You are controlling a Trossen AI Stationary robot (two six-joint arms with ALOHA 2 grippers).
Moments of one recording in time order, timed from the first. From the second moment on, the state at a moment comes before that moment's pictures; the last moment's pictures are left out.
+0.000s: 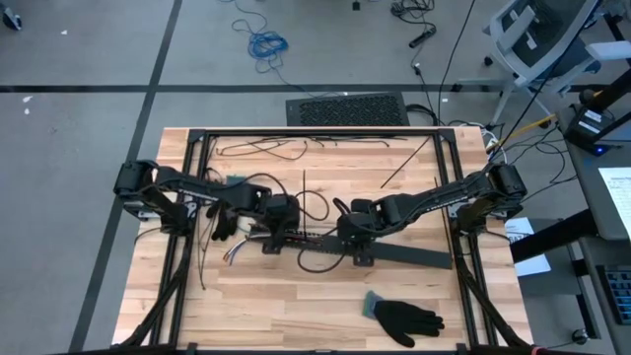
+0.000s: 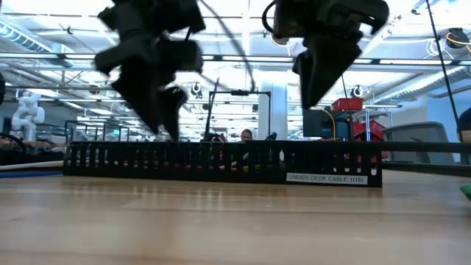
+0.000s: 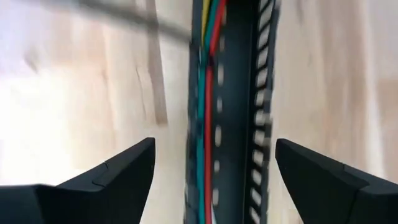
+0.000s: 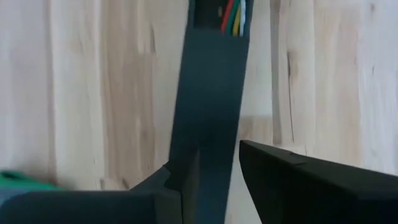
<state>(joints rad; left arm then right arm) -0.03 1.56 0.97 -0.58 0.10 0.07 0.19 1.67 1.24 -0.77 0.06 0.23</state>
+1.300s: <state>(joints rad) 0.04 1.62 1.12 -0.30 0.34 0.35 0.19 1.07 1.25 -1.43 0.39 0.72</state>
